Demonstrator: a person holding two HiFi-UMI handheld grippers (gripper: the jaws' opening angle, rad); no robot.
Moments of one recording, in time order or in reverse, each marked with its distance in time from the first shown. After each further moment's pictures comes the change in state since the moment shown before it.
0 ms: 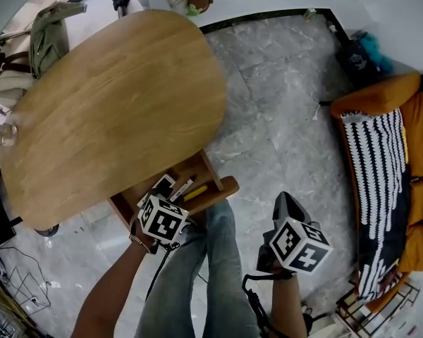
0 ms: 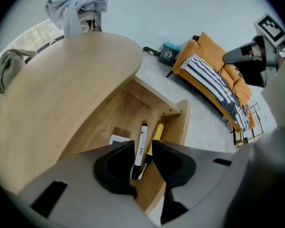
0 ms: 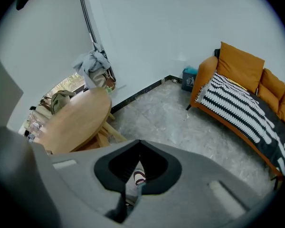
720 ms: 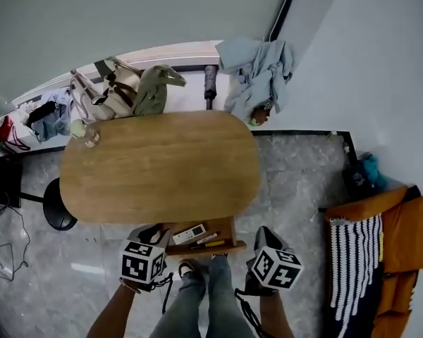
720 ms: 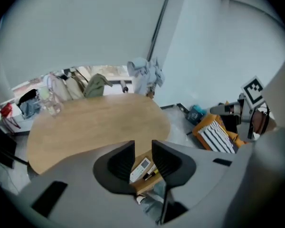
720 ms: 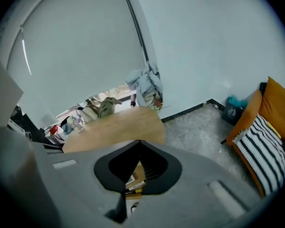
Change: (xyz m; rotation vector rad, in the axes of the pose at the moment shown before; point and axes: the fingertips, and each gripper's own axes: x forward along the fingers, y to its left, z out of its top) left arm -0.309 0.052 -0.020 -0.508 -0.479 0.205; right arm -0.117 0.183 0.092 -0.342 -0.084 0.329
